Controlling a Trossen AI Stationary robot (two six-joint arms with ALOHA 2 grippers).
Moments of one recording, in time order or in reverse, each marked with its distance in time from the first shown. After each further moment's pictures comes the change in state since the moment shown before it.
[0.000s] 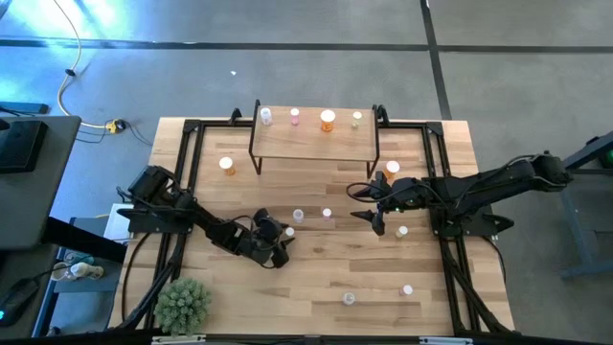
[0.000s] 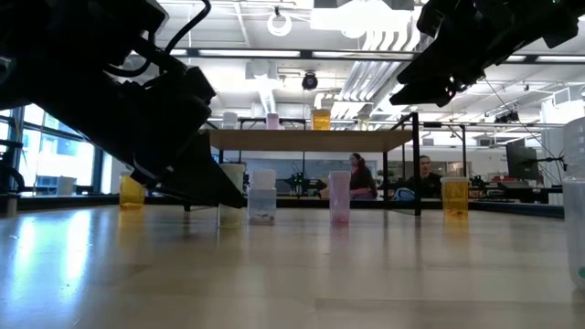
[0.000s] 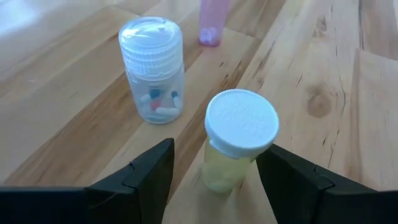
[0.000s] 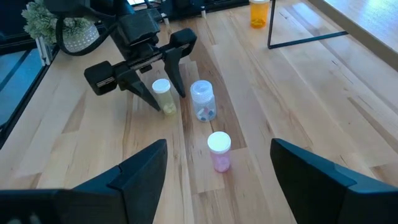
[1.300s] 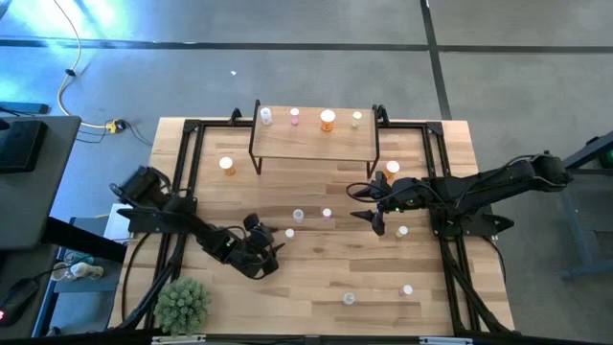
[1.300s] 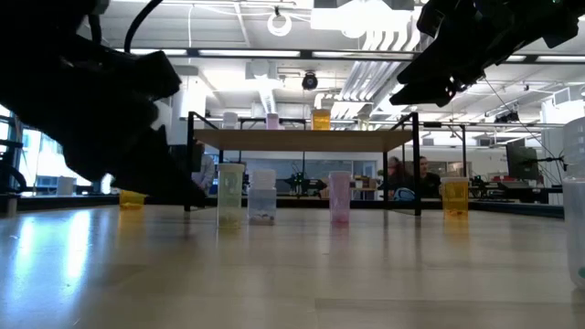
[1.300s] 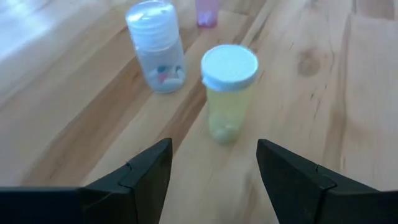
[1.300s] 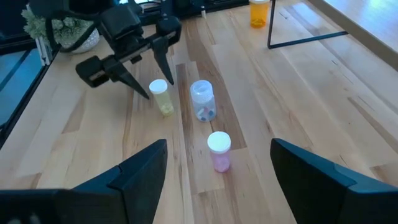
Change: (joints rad) left arm -0.120 -0.051 0.000 -0.194 -0.113 -0.063; right arm 0.000 0.000 0.000 0.000 0.000 0.000
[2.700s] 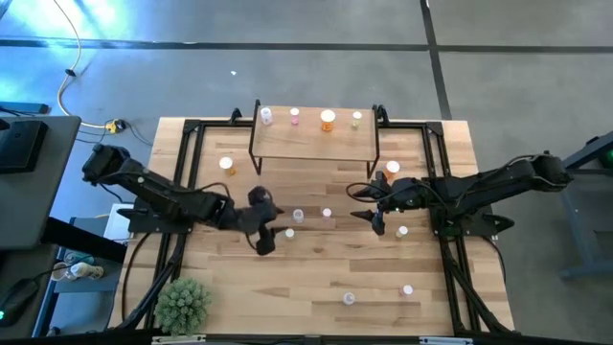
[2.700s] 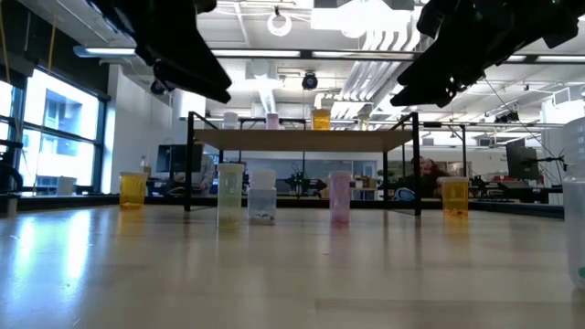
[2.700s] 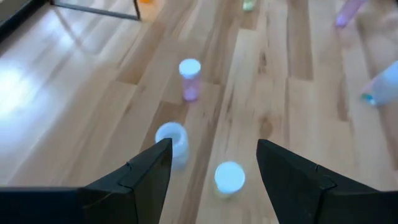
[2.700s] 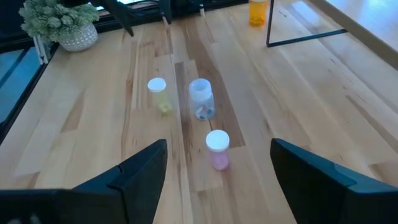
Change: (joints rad) left arm 0.226 -0.433 0.160 -0.416 0.367 0.334; right arm 0.000 0.000 0.000 -0.007 0.001 0.001
